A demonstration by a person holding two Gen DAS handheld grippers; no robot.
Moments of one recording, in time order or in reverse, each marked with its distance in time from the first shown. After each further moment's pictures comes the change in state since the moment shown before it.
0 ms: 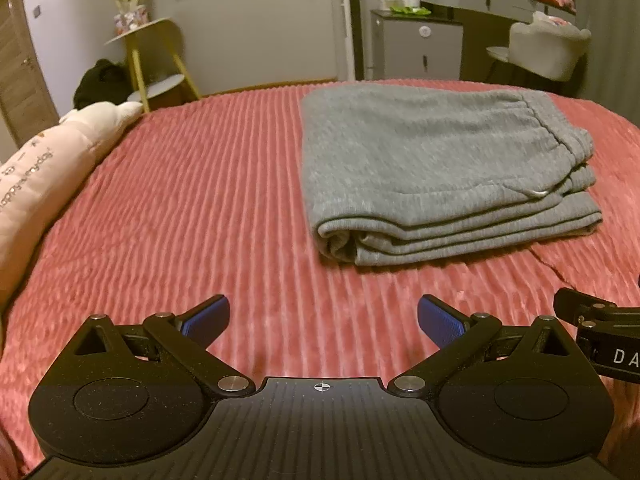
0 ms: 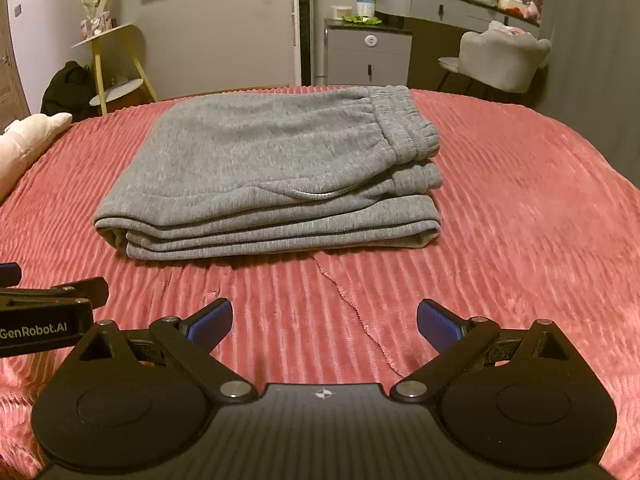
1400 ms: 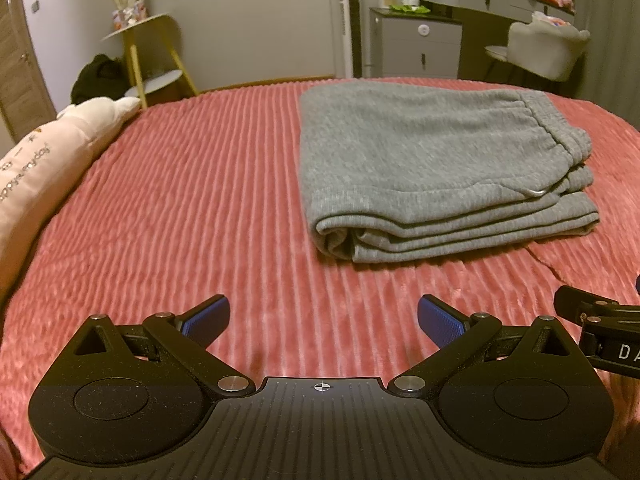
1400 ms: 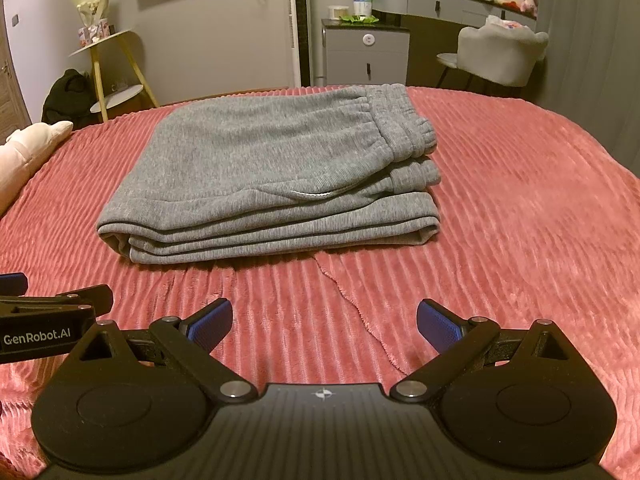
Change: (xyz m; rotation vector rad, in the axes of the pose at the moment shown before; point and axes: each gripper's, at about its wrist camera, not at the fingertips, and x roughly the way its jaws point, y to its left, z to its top) left arm 0.000 0.001 0.000 -0.008 0.009 -0.013; right arm -0.002 -0.004 0.000 0.027 -0.002 0.013
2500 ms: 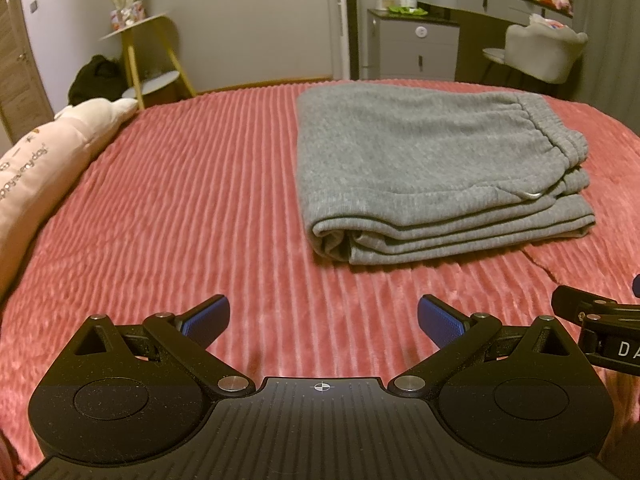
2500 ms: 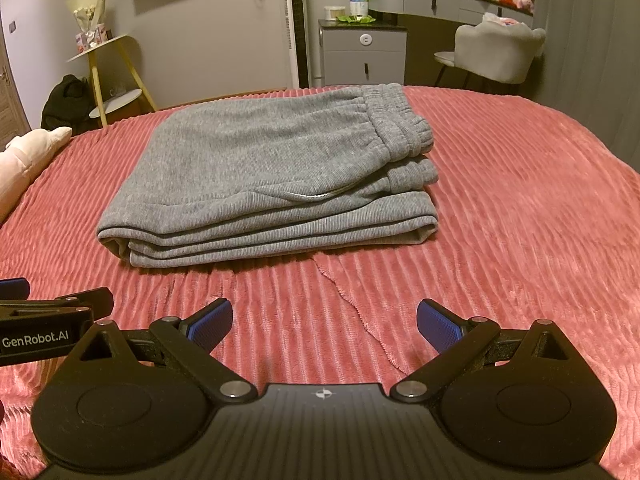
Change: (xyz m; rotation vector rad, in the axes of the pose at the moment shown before) left arm 0.000 0.000 0.001 0.004 -0.003 -0.010; right arm -0.001 -0.001 0.000 0.017 -0.001 0.005
